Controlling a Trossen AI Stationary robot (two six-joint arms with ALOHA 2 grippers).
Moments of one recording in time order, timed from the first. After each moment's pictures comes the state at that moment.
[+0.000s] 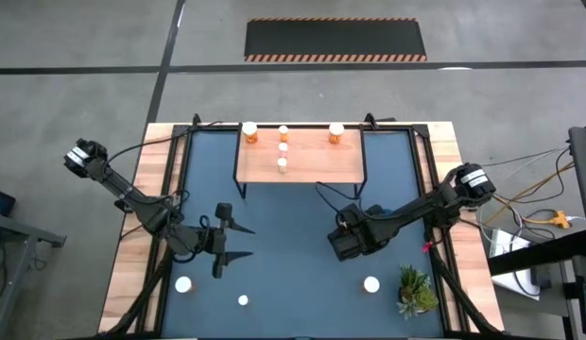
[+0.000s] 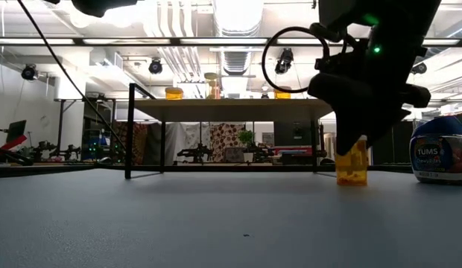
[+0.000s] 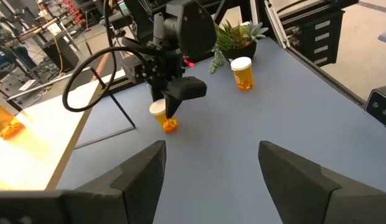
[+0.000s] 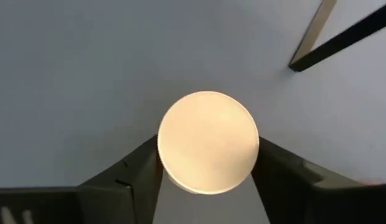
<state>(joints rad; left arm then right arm) -0.64 1.02 0.63 0.04 -0.58 0.09 0.37 1.74 1.07 -0.89 0.48 1.36</state>
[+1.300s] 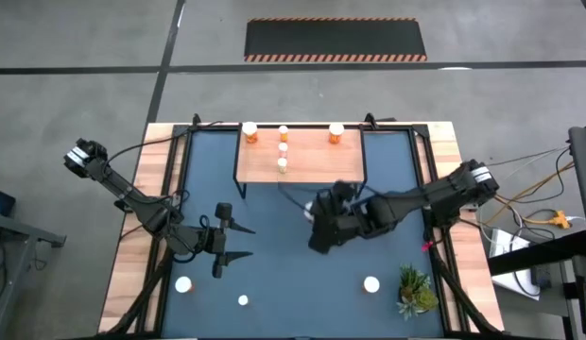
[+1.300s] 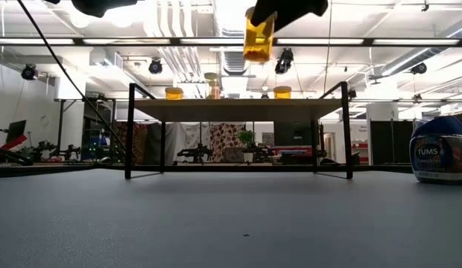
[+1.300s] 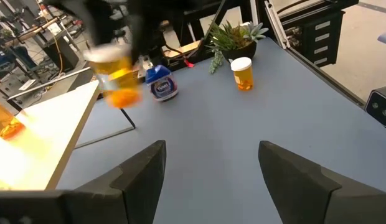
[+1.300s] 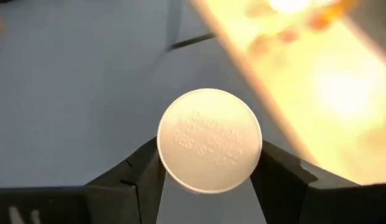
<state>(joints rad) -0.64 1.02 0.63 0.04 -0.58 0.09 0.31 1.70 1.58 -0.88 0.57 0.56</state>
